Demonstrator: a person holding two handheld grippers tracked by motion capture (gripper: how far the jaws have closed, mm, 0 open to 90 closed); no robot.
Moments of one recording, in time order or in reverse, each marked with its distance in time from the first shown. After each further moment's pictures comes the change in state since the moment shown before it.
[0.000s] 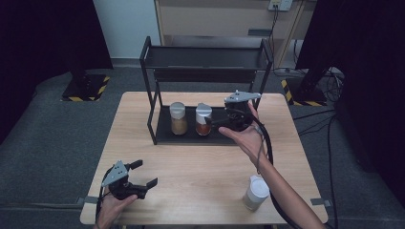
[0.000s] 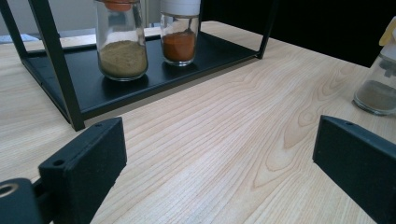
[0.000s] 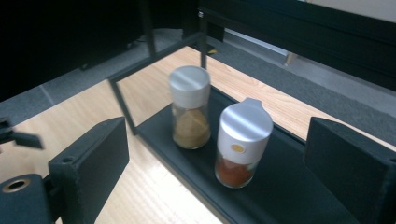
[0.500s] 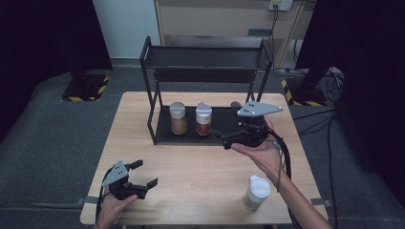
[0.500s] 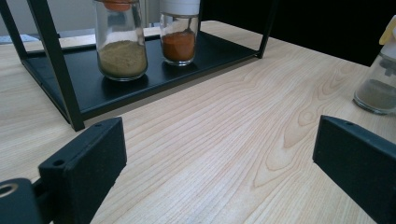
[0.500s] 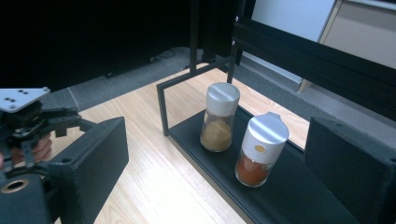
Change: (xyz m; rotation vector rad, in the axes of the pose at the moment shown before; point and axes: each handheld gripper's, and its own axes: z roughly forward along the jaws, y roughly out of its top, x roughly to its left) left arm -0.001 0.000 0.000 0.001 0.001 0.003; right arm 0.019 -0.014 -0.068 -0.092 0.069 -0.085
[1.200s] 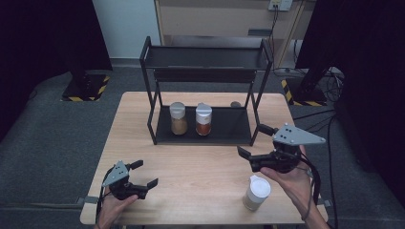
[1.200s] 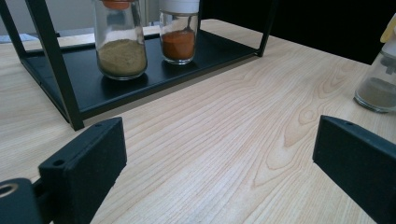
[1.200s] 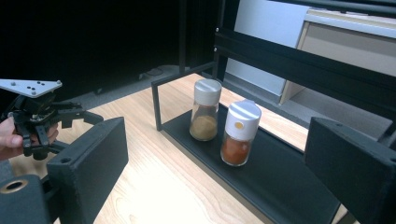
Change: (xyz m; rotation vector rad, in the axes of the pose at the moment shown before) left arm 0.000 0.000 0.001 0.006 0.001 0.004; right arm 0.015 -0.058 -0.072 -0.102 -0.069 0.010
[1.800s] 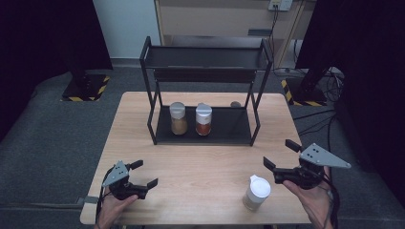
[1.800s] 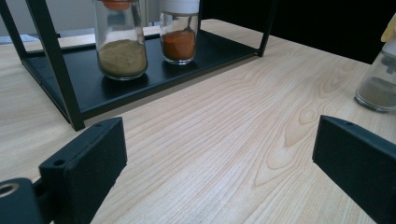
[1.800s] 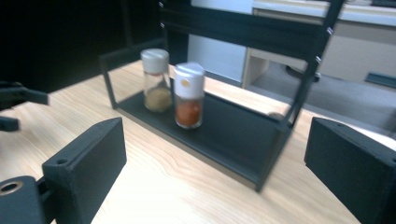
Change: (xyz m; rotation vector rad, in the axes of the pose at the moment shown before) left arm 0.000 0.000 0.000 -0.002 0.002 0.006; right arm -0.004 -0.069 -0.041 0.002 -0.177 0.069
